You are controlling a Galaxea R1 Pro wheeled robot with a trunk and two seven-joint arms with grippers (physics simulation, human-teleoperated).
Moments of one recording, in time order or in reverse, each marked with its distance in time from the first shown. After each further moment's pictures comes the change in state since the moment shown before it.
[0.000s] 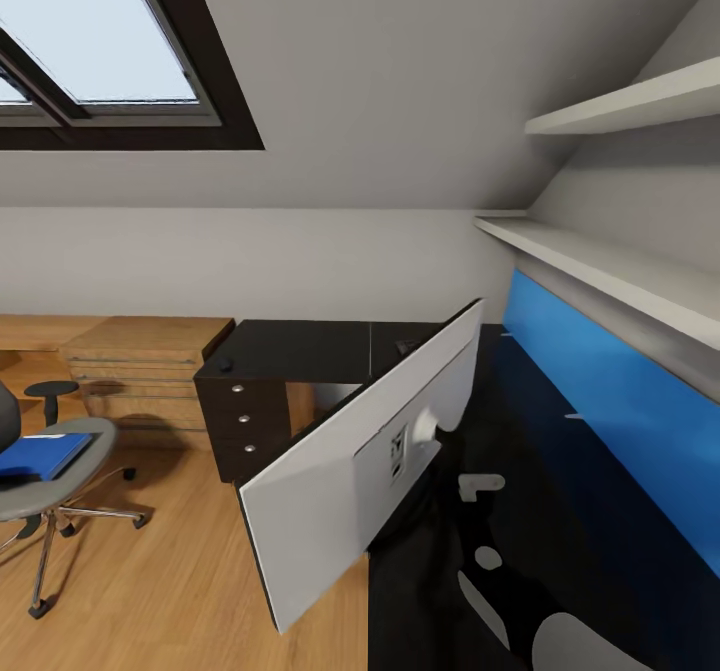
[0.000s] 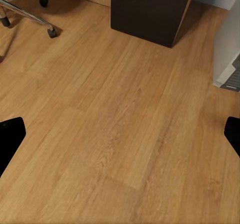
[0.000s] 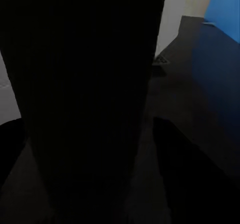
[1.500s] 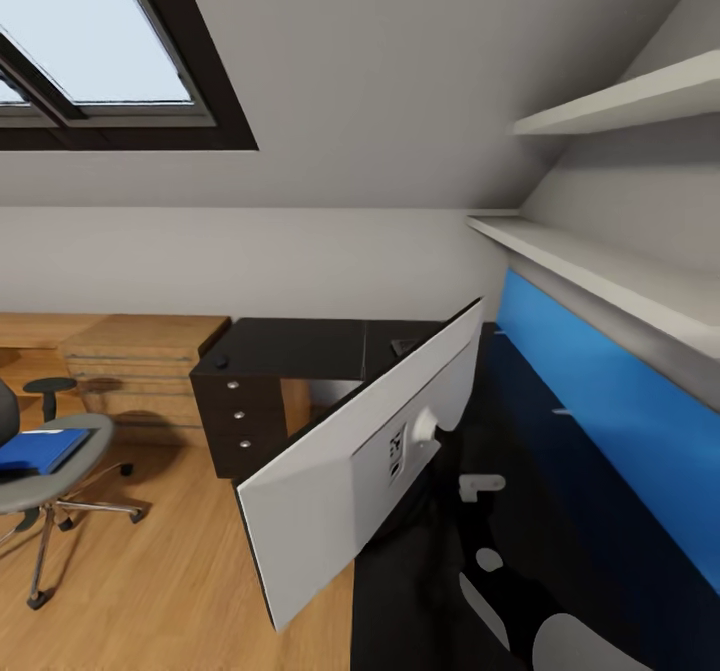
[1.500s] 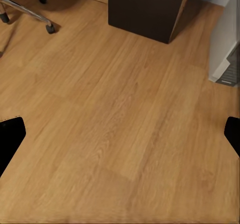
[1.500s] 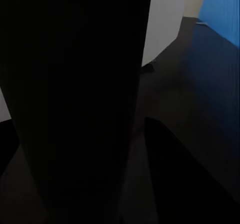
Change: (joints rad) left arm 0.000 0.001 0.001 0.000 0.002 0.001 0.000; right arm 0.001 -0.001 0.003 0.006 -0.008 -0.020 0.007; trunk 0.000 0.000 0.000
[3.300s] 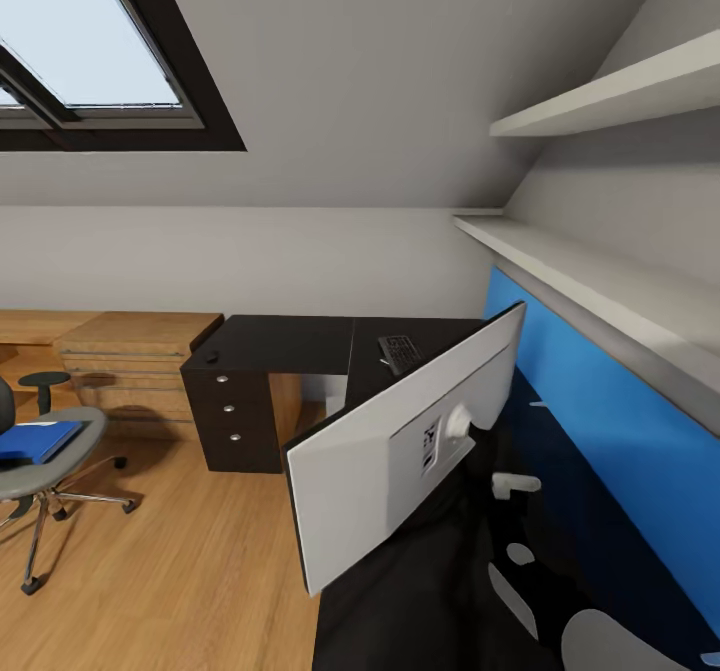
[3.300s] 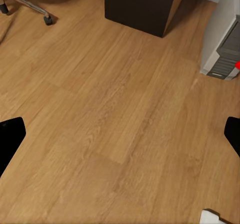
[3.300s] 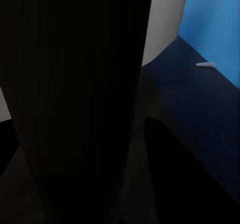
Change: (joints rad) left arm 0.000 0.002 0.003 -0.001 0.020 -0.001 0.001; right arm -0.008 -0.082 -0.049 0.003 -0.056 0.011 -0.001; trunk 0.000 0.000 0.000
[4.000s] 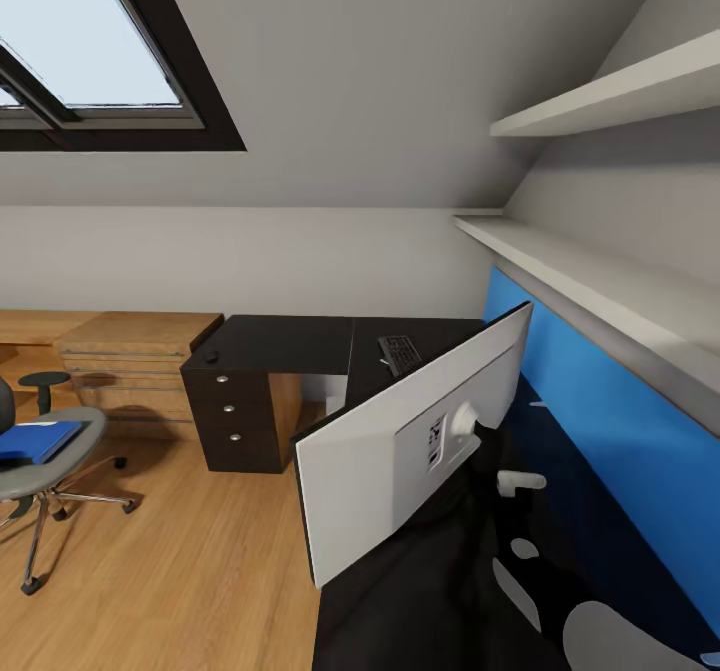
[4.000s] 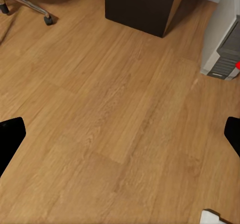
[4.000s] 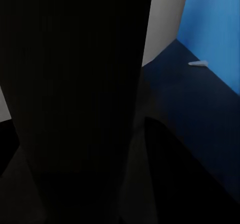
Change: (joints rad) left arm 0.000 0.000 0.000 0.000 0.000 0.000 0.001; right arm -0.024 -0.009 -0.002 0.035 -0.018 -0.004 0.006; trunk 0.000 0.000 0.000
